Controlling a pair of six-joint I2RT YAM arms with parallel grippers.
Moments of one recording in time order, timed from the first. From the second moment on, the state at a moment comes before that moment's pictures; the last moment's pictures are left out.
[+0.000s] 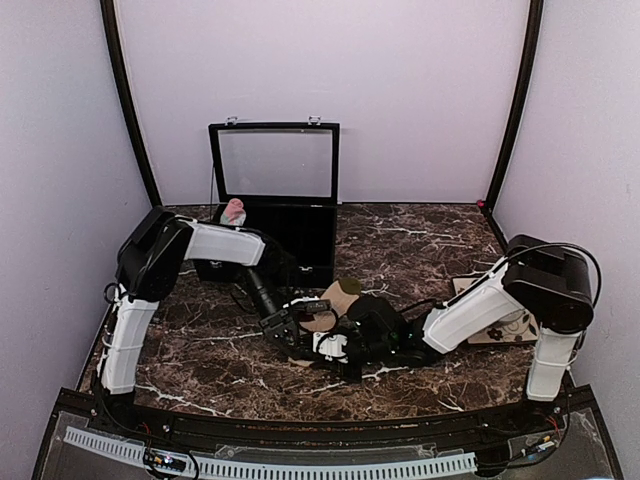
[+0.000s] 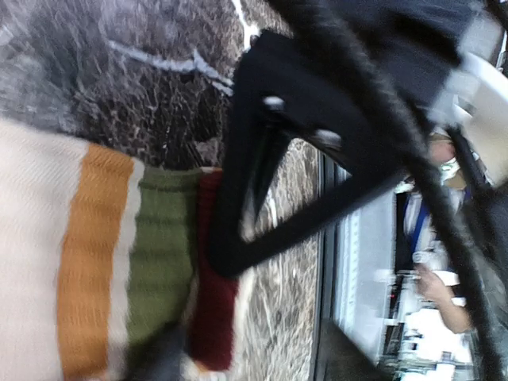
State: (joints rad) left arm -0.69 2.33 1.63 -1.26 0.97 0.77; right arm 1.12 1.88 0.77 0.42 -0.27 -0.45
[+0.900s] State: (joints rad) left arm -0.66 1.59 1.07 -0.62 0.40 0.74; right arm 1.02 1.98 0.88 0.33 -0.59 -0.12
